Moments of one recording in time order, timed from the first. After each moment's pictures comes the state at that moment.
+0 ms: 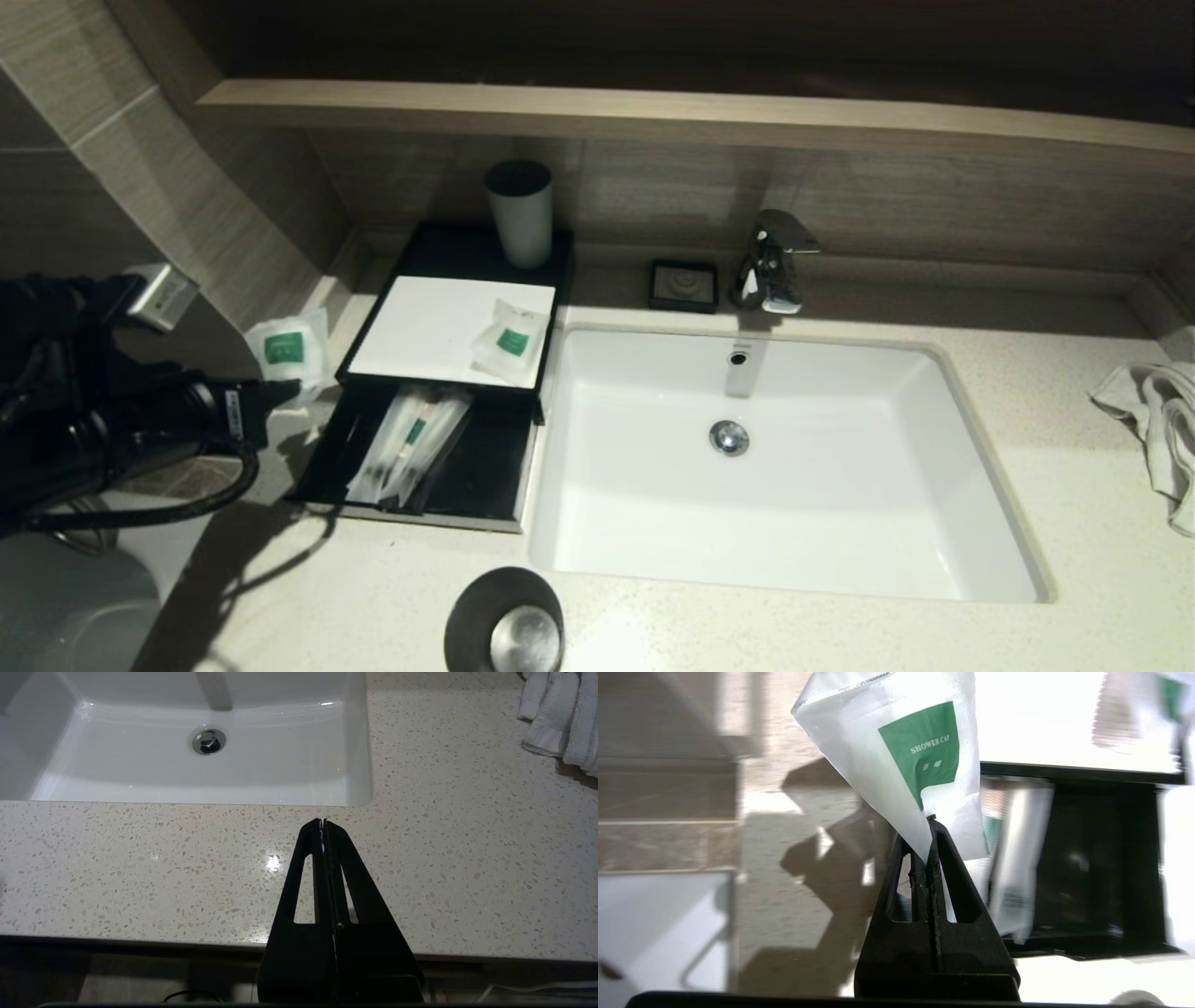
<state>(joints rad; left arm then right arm) 0.01 1.40 -0.68 -0.38 -0.26 -0.02 0.00 0.00 0.00 0.00 -0.01 0.04</state>
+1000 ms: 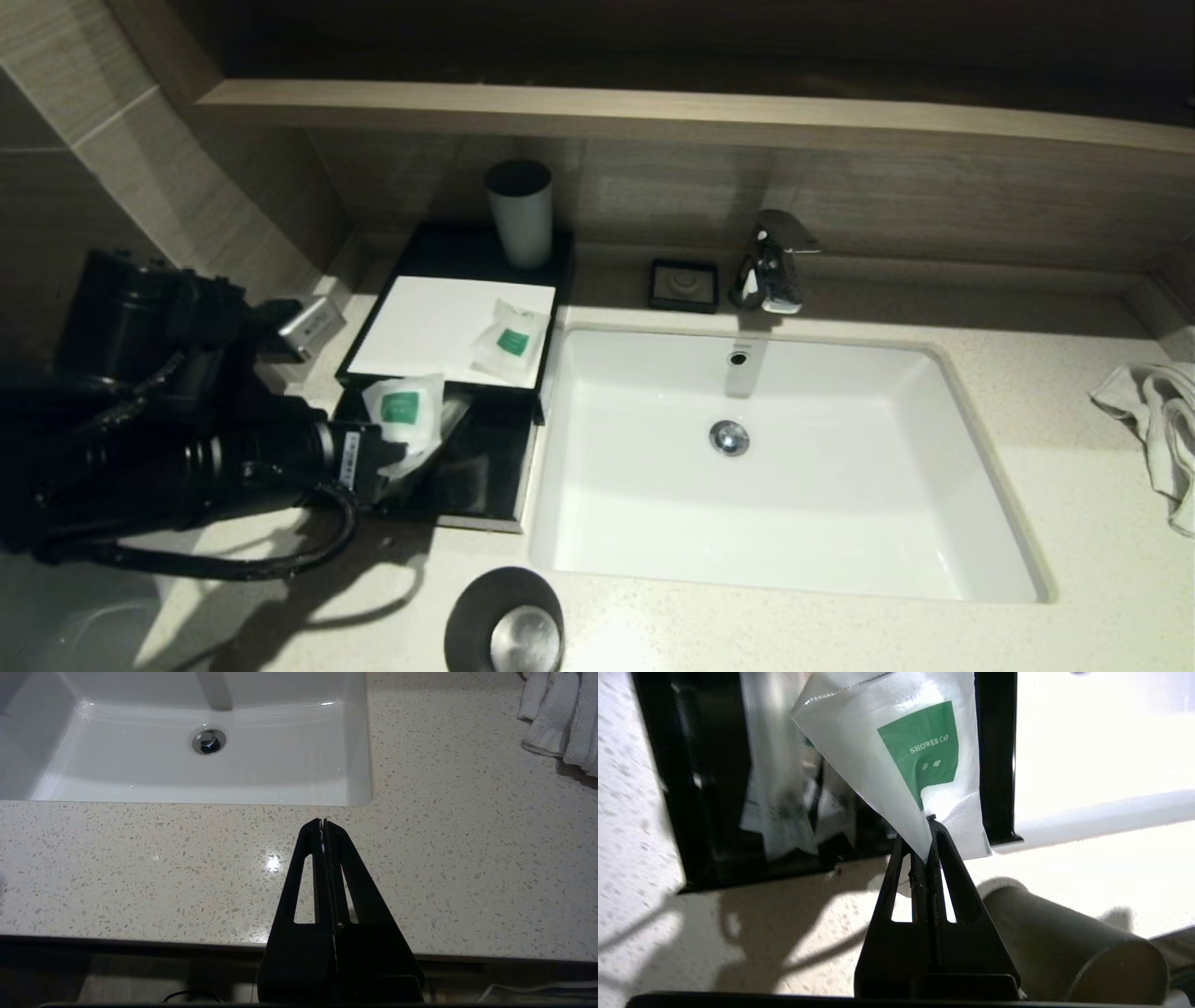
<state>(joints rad) -0.42 1.39 -0.88 0.09 -0.04 -0.20 0.00 0.00 0.00 0.00 -0.01 0.04</state>
